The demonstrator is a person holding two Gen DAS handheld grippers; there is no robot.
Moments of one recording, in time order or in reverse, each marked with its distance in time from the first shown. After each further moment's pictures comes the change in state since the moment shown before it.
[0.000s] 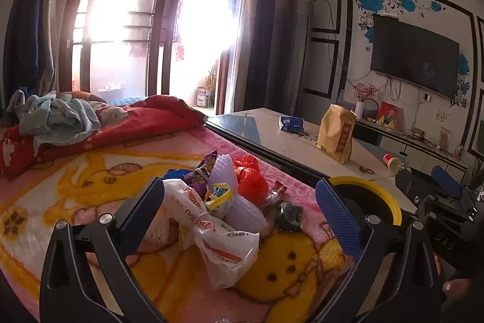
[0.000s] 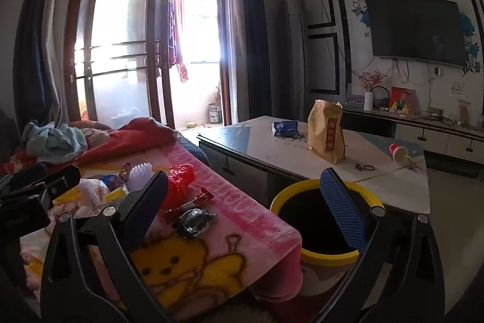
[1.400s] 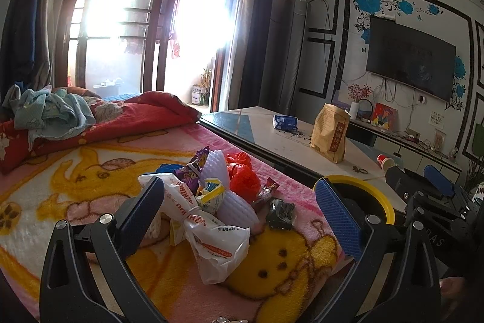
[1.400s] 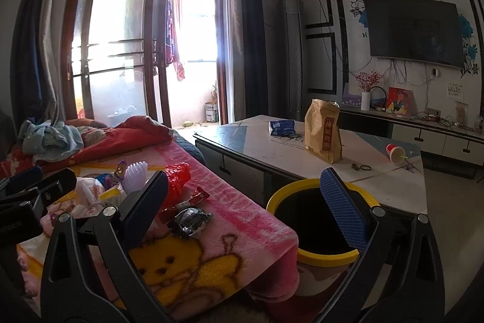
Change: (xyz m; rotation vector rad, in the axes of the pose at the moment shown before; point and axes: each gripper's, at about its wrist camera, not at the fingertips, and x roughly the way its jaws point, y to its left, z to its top) left arm 0.002 0.000 -0.007 -0.006 -0.002 -0.026; right arm 0.002 -0.003 -0.001 -0.003 -0.002 -0.010
